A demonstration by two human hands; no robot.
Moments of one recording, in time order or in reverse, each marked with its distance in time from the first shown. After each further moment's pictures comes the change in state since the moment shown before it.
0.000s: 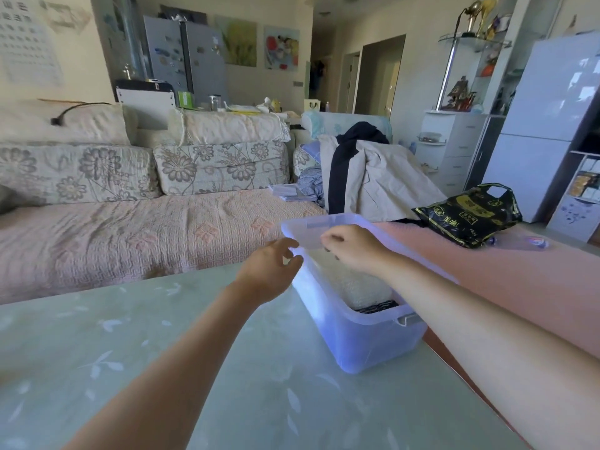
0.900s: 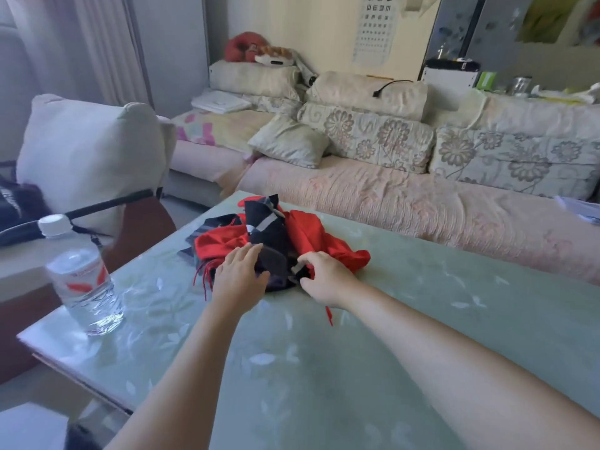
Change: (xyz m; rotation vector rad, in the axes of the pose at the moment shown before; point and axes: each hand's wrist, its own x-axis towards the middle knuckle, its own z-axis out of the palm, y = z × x) left_hand -0.463 -0.385 -0.336 0.460 0.432 -0.809; right_hand -0.134 -0.465 0.488 -0.044 -0.567 -0.580
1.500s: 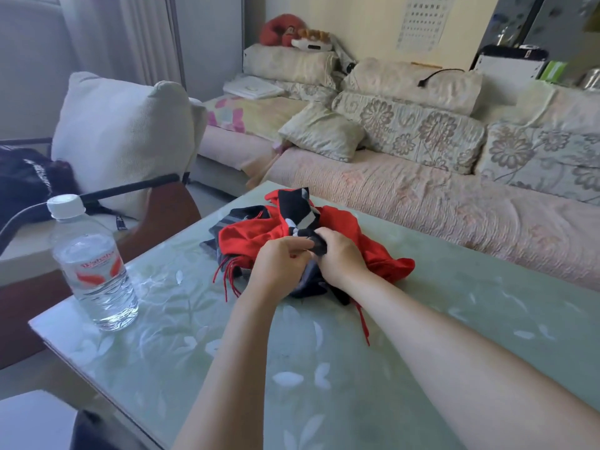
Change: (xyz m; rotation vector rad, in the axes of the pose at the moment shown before) left_hand 0.032 0.011 0.001 -0.612 0.112 -0.004; right_hand 0.099 -0.005 0.043 0.111 0.214 -0.122
